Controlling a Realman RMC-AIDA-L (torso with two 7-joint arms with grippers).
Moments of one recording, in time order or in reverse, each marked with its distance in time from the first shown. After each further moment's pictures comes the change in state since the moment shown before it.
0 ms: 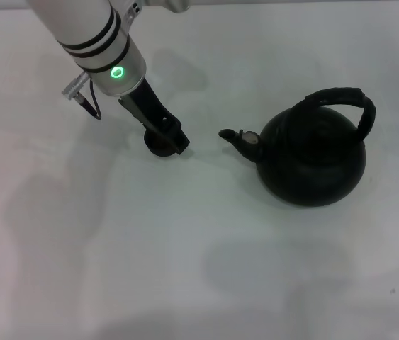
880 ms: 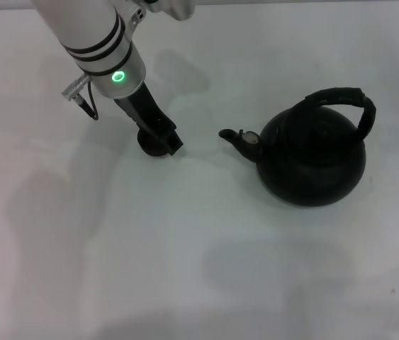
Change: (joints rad) left arm -0.005 0.001 0.097 0.000 0.000 0.030 -0.042; right arm 0.002 0.000 0.000 0.002 0.000 0.013 0.000
